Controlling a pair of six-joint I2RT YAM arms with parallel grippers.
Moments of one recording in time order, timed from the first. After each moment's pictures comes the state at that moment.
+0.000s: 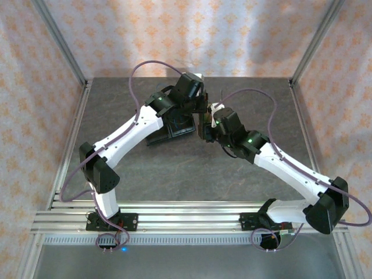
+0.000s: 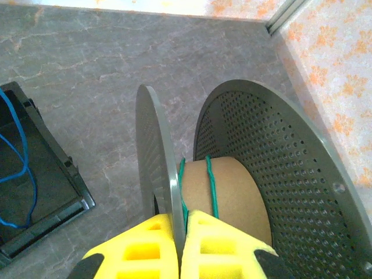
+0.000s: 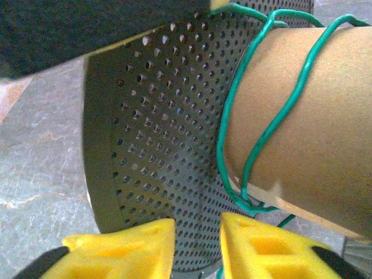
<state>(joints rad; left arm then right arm) -0.71 1.81 1.92 -0.78 -0.09 -0.58 0.73 1.23 1.10 -0.48 0.09 0.43</state>
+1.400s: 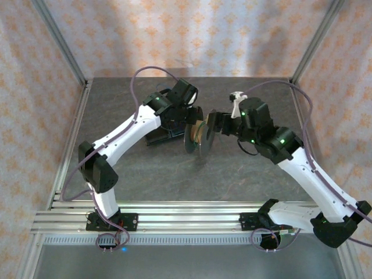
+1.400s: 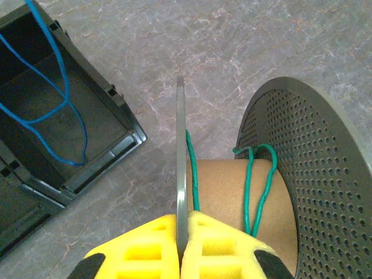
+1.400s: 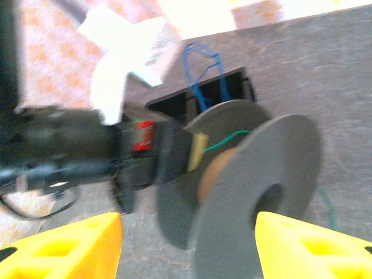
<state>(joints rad) -0.65 1.78 1.81 -0.95 -0.01 -0.43 0.64 1.08 1.31 -0.73 0.01 0.57</state>
